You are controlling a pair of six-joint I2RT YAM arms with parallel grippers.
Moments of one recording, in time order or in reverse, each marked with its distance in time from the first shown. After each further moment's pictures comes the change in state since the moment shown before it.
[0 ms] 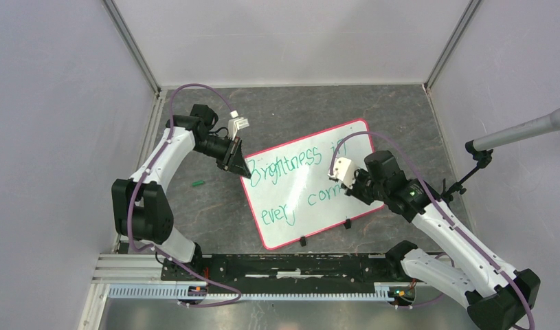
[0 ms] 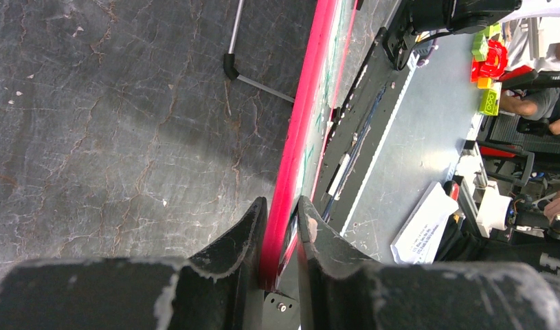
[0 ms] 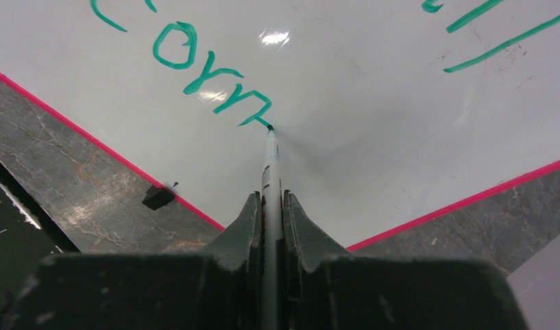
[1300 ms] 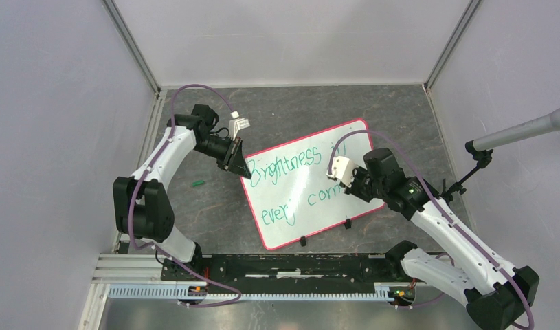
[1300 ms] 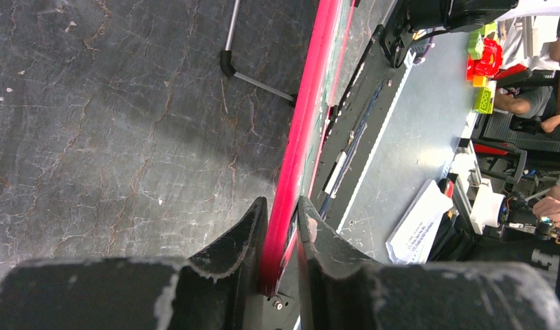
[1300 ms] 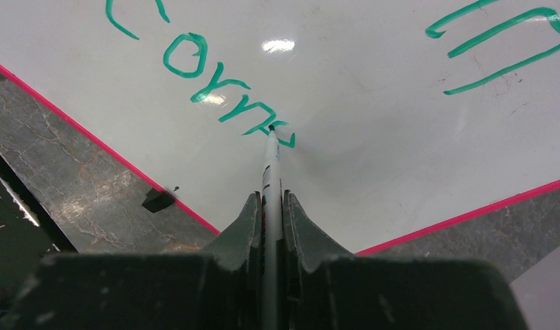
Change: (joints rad) left arm -0.002 0.013 0.006 -0.013 0.002 0.000; right arm 0.000 0.022 0.019 0.006 -0.028 -0.039
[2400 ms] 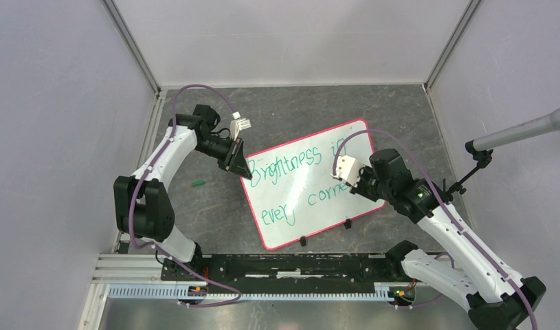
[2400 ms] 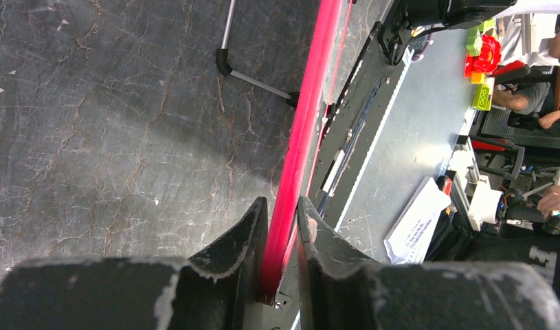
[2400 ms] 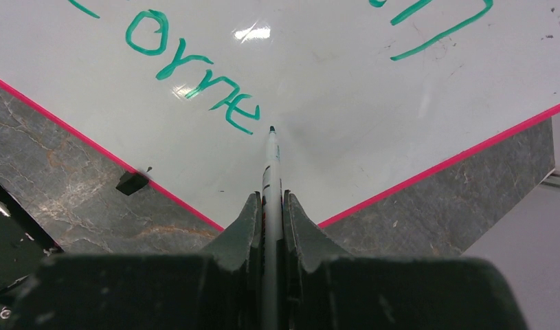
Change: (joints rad) left arm -0.010 0.005 0.004 -0.008 0.000 0.000; right arm 0.000 -0.054 0.043 -0.067 0.089 -0.016
